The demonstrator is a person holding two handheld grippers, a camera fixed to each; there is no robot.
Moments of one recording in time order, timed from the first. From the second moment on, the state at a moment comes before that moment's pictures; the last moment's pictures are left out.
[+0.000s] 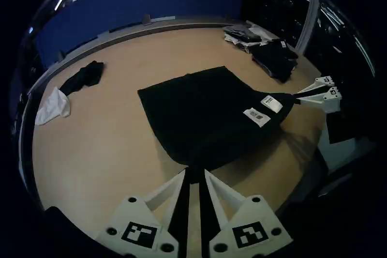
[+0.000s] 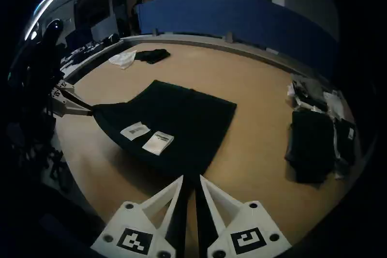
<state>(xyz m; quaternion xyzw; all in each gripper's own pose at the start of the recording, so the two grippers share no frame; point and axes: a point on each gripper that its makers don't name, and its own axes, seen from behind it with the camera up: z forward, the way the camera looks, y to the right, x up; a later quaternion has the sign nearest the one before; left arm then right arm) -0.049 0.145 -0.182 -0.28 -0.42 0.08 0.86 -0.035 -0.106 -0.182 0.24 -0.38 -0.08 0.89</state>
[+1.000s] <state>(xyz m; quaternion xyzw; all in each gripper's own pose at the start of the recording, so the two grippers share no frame) -0.017 0.148 -0.173 -0.25 -0.45 0.05 0.86 0.002 -0.104 -0.171 0.24 -0.37 -0.07 0.90</state>
